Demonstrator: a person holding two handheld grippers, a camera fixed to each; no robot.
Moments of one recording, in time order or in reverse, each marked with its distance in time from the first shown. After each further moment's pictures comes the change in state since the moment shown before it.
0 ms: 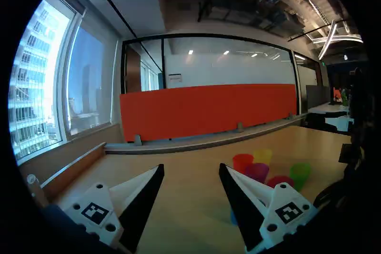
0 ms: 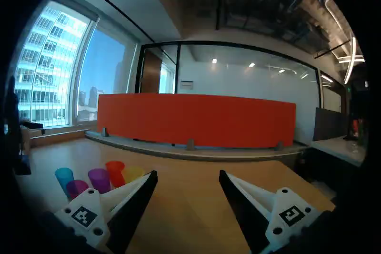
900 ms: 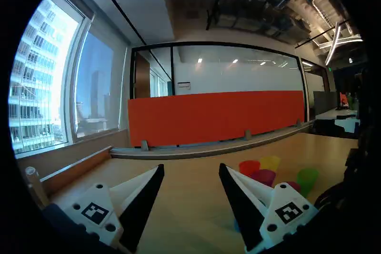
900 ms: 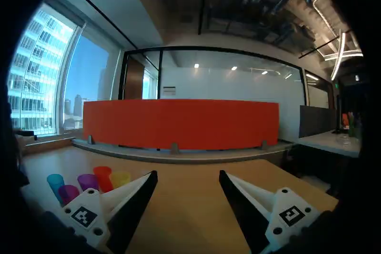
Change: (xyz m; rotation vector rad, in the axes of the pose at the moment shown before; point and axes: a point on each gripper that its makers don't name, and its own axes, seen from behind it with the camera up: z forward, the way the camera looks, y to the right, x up) left arm -0.005 0.000 0.006 0.070 0.063 -0.014; right arm -0.003 0.022 -0.013 -0.109 0.036 0.038
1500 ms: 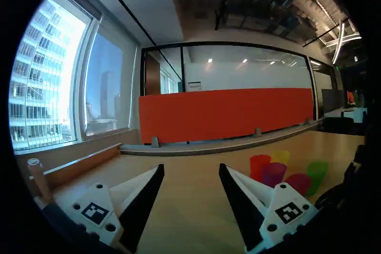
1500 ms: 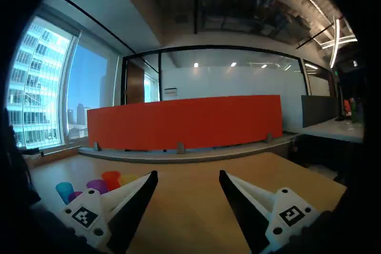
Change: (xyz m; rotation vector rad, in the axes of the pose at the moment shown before) left arm -0.026 -0.017 -0.005 0.081 0.004 0.001; right arm -0.001 -0.010 -0.008 0.024 0.005 0.081
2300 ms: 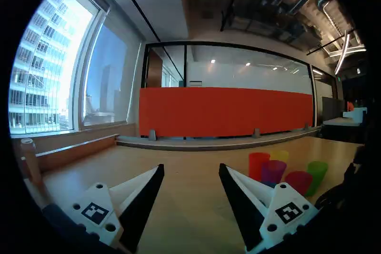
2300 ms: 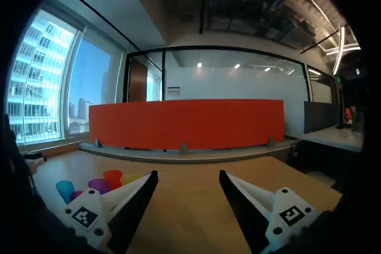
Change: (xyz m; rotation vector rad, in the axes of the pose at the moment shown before) left arm -0.027 0.003 0.004 -0.010 -0.001 -0.074; right arm 0.008 -0.013 0.003 0.003 -0.010 -0.047
